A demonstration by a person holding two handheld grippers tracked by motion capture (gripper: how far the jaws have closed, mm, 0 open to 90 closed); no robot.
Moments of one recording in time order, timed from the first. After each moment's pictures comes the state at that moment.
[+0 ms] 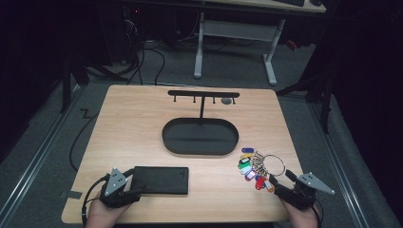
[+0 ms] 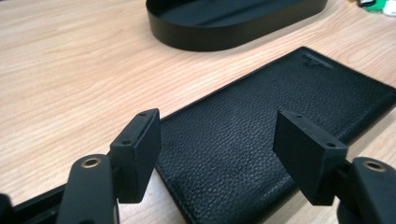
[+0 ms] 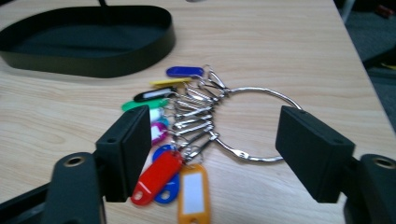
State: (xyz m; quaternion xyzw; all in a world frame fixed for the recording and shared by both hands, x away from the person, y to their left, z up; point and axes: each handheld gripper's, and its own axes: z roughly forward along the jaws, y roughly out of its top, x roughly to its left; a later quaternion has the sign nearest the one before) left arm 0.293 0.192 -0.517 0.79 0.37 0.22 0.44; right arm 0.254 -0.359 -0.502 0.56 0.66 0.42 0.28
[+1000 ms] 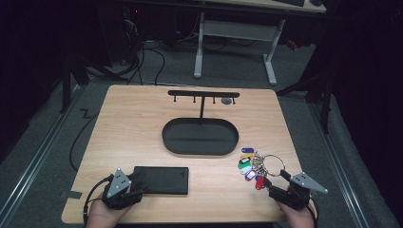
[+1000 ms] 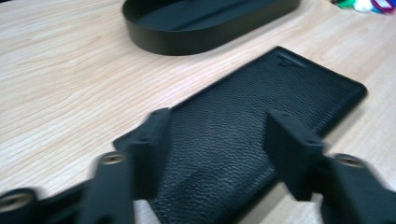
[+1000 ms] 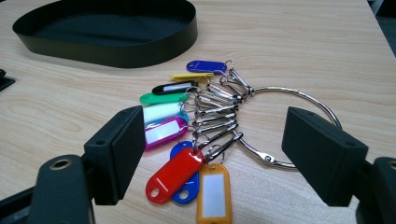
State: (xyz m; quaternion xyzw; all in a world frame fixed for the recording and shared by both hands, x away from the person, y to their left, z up) left arm 0.289 0.185 -0.512 0.80 0.34 0.21 0.44; right arm 0.258 -0.350 -0.509 0.53 0.68 0.42 0.27
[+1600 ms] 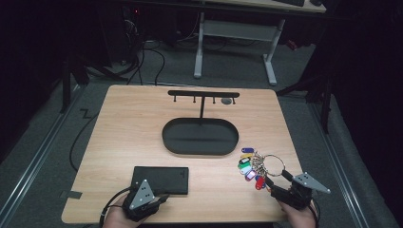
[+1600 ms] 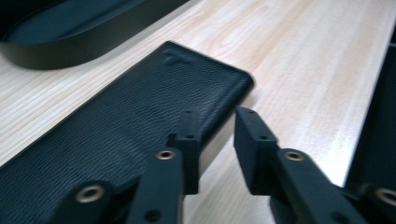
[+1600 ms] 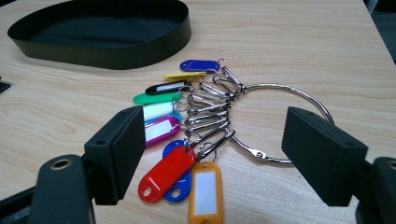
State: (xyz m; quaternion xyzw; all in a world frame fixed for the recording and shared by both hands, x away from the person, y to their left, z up) left arm 0.265 0.129 -0.512 0.86 0.23 0.15 0.44; right arm 0.258 -0.356 -0.511 0.54 0.67 0.43 0.27
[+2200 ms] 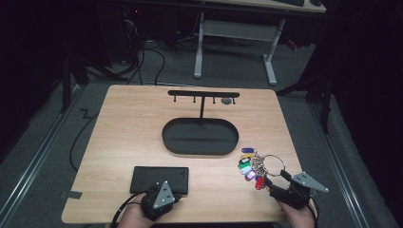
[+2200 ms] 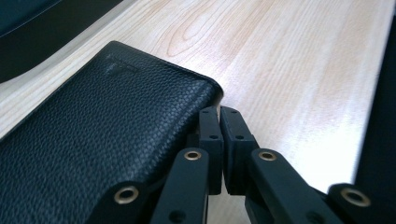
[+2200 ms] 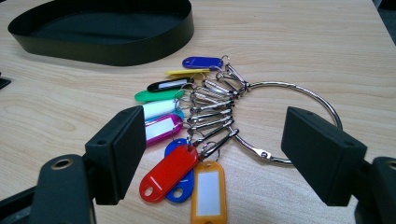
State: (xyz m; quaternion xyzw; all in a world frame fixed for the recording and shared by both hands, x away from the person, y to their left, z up) left arm 0.273 0.085 -0.525 0.89 0.19 0.13 0.39; right arm 0.261 -0.354 -0.513 0.54 0.68 0.43 0.26
